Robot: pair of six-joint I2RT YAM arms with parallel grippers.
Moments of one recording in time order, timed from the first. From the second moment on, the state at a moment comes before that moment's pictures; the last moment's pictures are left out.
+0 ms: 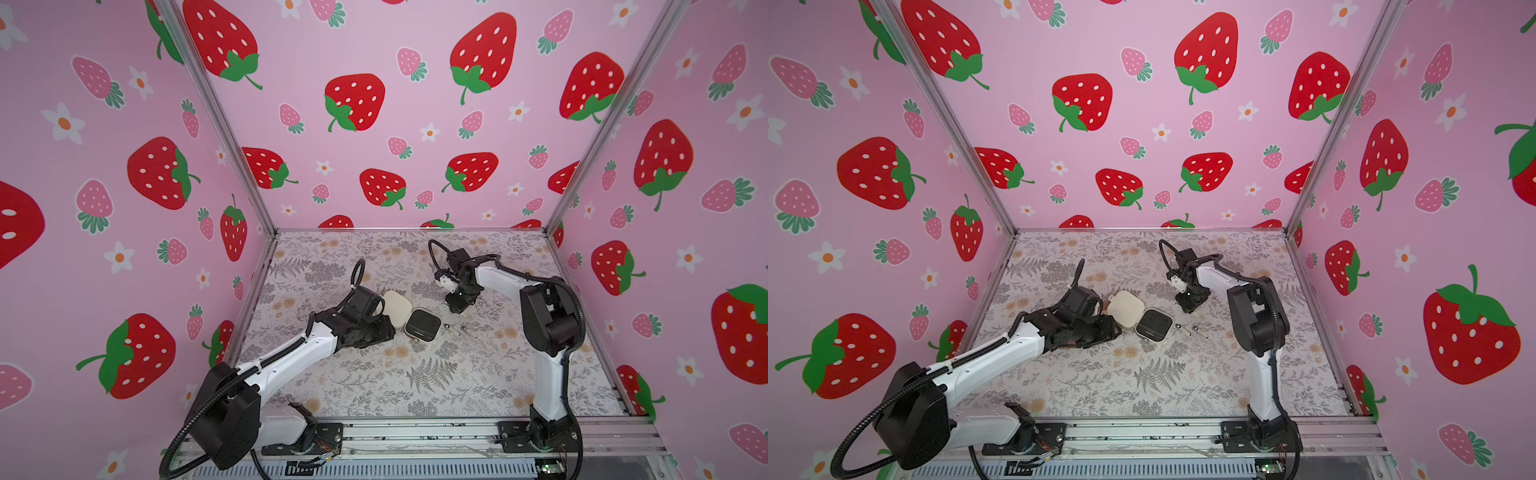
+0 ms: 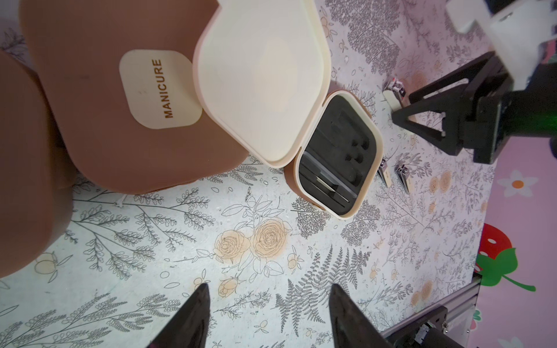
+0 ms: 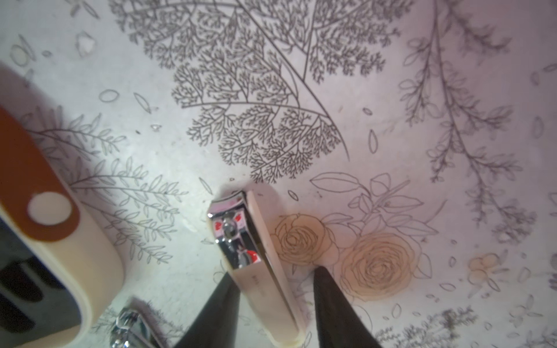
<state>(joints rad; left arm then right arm) -0.61 1.31 0.84 -0.55 0.16 -0.80 0.51 2.07 1.49 -0.84 -0.04 -0.32</state>
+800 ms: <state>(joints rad) -0.61 1.32 0.85 -0.53 0.16 -0.80 0.65 1.92 1.50 -0.89 -0.03 -0.36</state>
